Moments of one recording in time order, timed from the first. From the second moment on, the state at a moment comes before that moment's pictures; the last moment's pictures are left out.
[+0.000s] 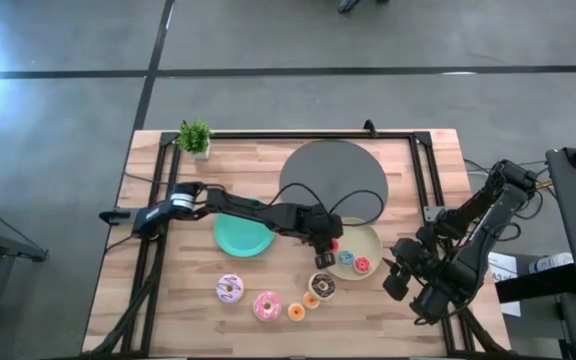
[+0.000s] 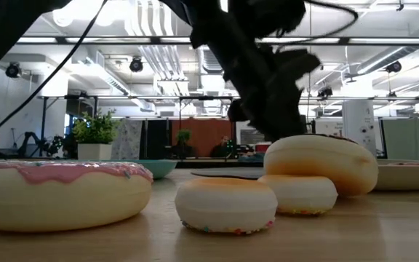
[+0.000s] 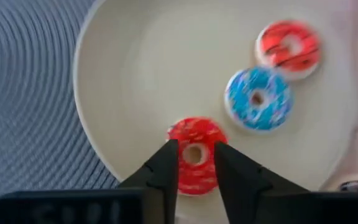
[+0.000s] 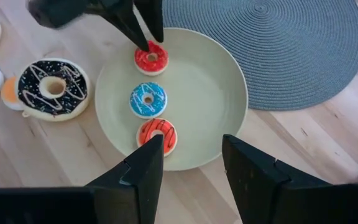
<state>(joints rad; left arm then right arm) -0.09 2.21 1.78 -0.47 -0.07 -0.27 0.93 1.41 1.14 -1.36 0.65 1.65</state>
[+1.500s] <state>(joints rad) -0.19 1.49 0.93 0.11 -0.06 -0.69 0.29 1.60 0.85 -0.65 0.11 1.01</state>
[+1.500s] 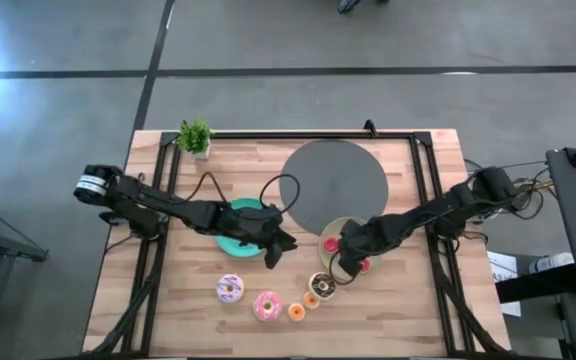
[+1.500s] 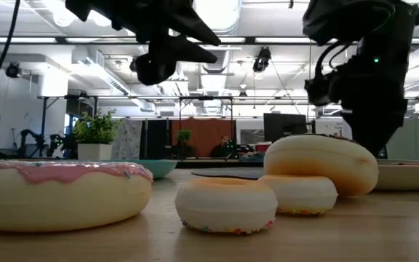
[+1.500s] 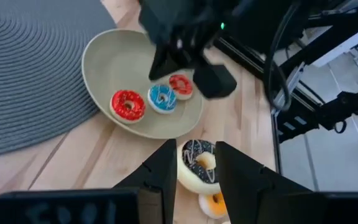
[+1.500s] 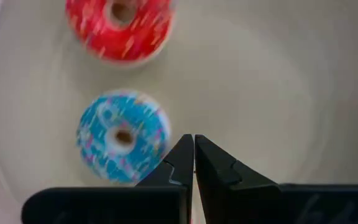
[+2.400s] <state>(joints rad) -0.25 1.65 0.97 0.00 0.11 -0.60 0.53 1.39 0.98 -0.70 0.21 0.72</state>
